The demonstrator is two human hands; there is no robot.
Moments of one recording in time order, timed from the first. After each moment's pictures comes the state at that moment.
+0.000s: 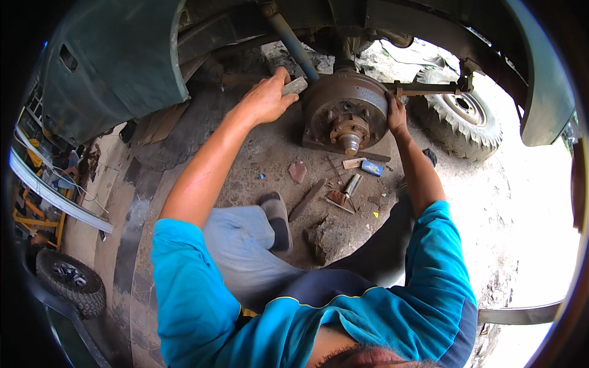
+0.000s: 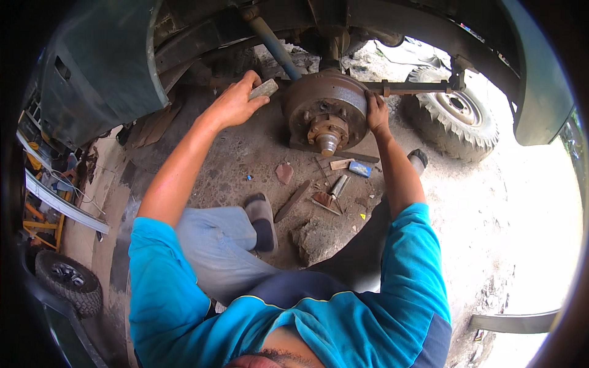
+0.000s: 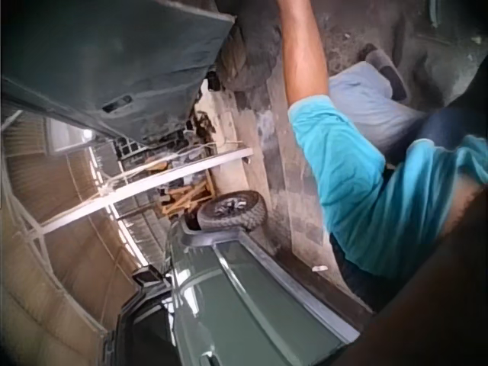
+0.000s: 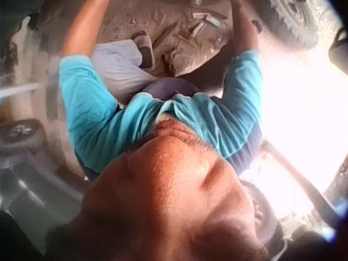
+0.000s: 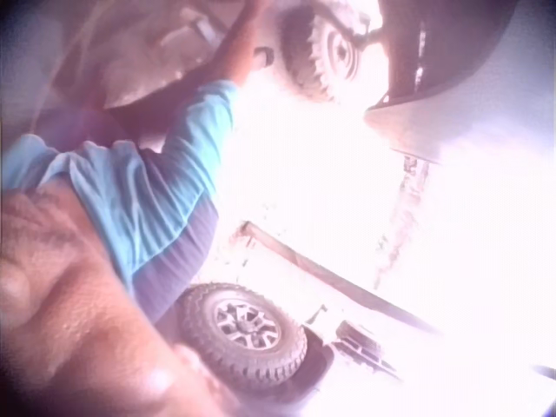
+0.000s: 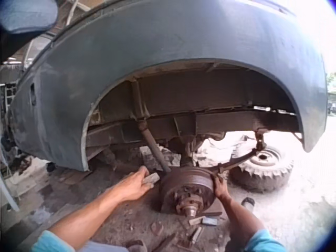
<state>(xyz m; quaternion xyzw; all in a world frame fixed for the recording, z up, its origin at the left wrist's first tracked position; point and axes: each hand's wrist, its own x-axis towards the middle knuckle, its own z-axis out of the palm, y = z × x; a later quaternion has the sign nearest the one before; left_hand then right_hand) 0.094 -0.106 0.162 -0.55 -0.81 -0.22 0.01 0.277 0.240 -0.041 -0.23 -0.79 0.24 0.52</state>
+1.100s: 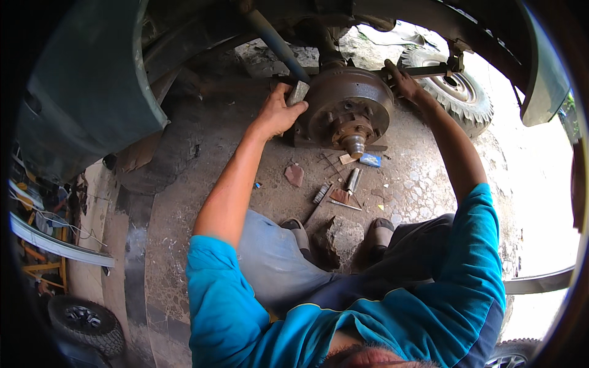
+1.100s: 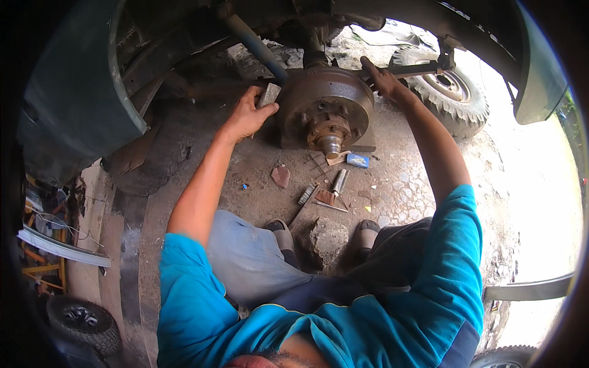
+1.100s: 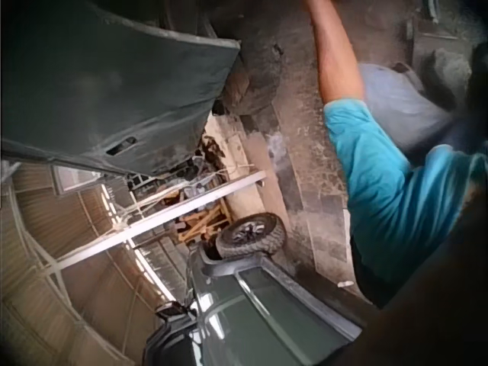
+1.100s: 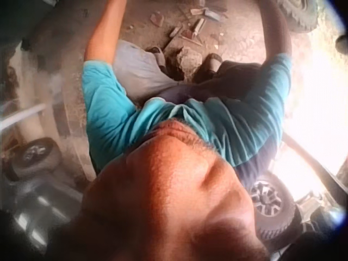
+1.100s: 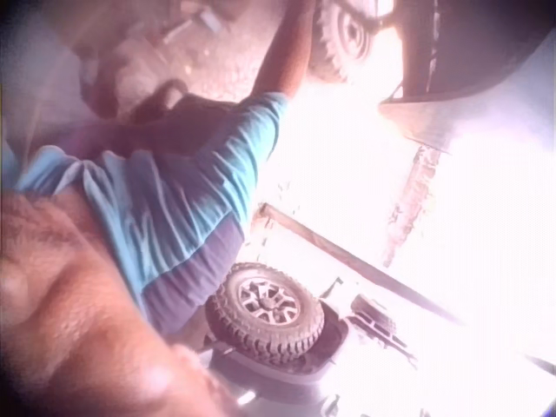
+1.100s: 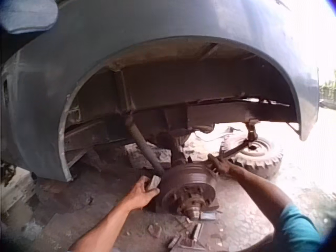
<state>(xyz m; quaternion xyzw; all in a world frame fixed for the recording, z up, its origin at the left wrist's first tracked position) 0.050 -0.039 0.084 -0.51 -0.72 -0.44 -0.16 0.297 0.270 0.066 -0.32 -0.83 0.40 0.19</state>
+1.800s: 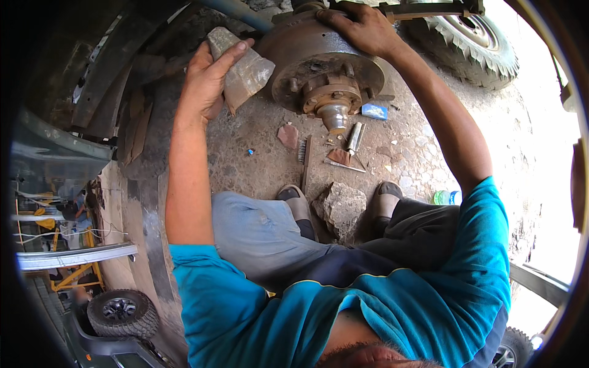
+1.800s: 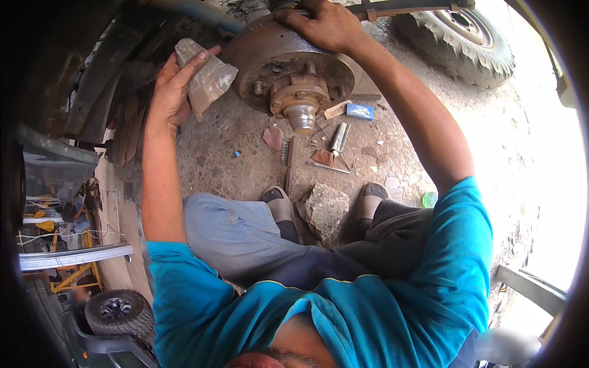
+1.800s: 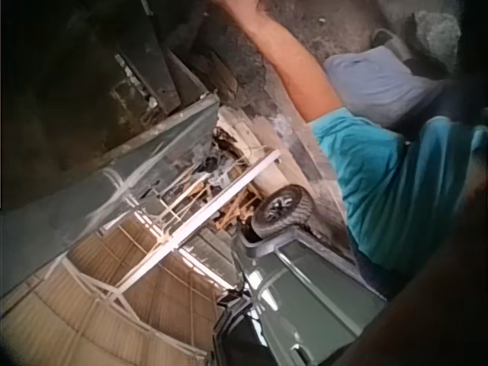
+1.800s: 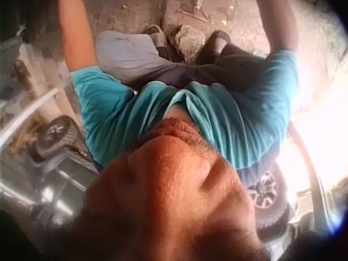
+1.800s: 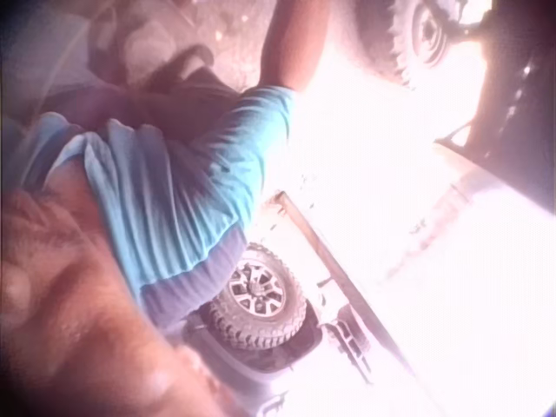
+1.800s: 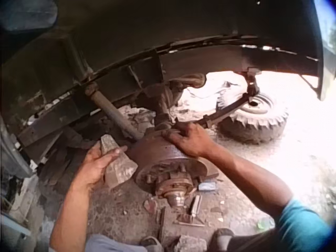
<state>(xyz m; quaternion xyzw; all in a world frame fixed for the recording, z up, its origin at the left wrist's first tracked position) 0.056 -0.016 0.111 -0.40 -0.60 -0.62 -0.31 0.257 0.196 0.087 -0.26 -0.88 0.29 0.29</state>
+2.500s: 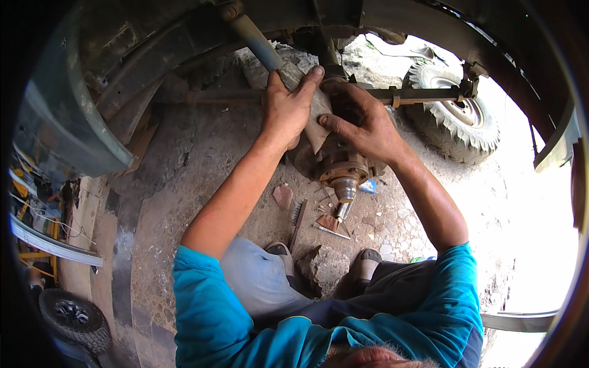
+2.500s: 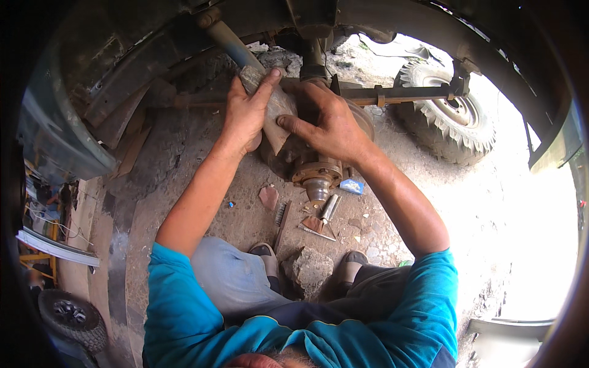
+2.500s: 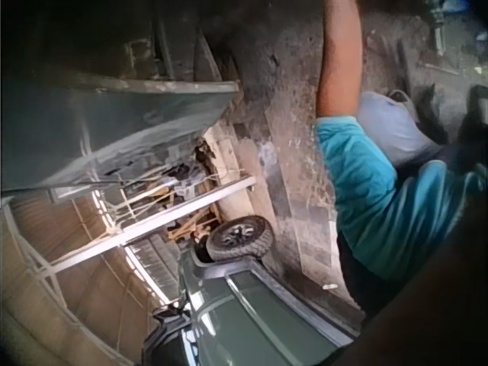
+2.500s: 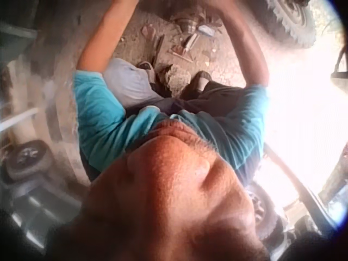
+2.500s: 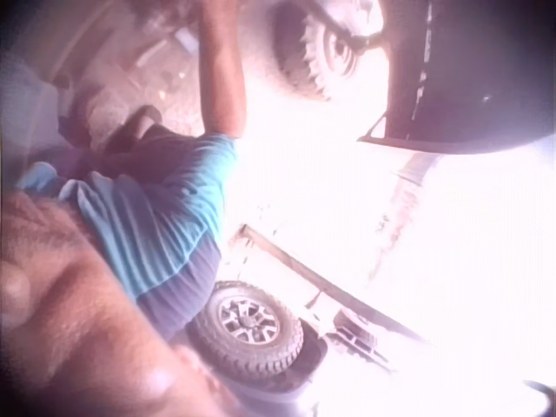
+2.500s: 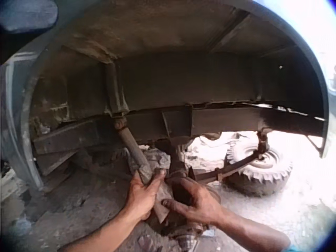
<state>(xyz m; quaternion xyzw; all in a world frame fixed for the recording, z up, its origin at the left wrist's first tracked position) 0.087 0.046 0.124 -0.37 -0.49 -0.76 -0.20 0.234 0.135 0.113 -0.03 -0.84 0.39 0.39</state>
